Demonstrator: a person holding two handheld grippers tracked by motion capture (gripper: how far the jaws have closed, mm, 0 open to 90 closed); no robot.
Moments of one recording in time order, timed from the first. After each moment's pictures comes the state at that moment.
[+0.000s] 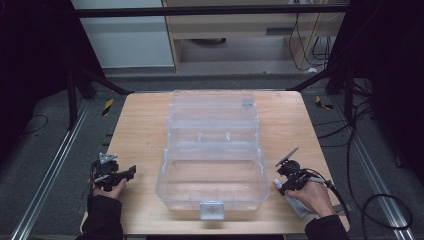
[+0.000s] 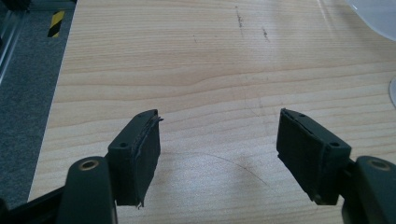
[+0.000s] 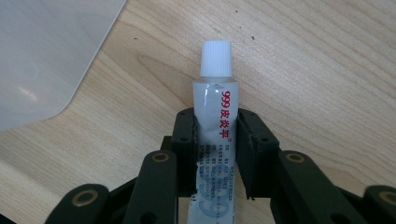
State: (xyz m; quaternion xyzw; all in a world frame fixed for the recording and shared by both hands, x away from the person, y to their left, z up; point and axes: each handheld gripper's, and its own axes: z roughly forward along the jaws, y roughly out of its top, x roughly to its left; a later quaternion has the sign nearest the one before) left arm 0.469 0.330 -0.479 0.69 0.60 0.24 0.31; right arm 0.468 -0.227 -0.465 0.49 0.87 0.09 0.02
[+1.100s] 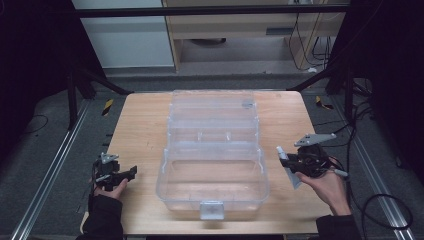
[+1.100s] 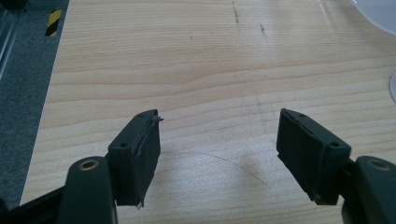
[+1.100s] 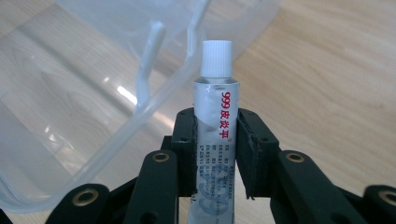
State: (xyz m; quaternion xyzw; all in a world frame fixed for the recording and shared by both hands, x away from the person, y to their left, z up) left arm 0.470 0.328 -0.480 0.70 0.60 0.24 0.31; right arm 0.451 -0.248 -0.374 0.42 0.83 0.33 0.16
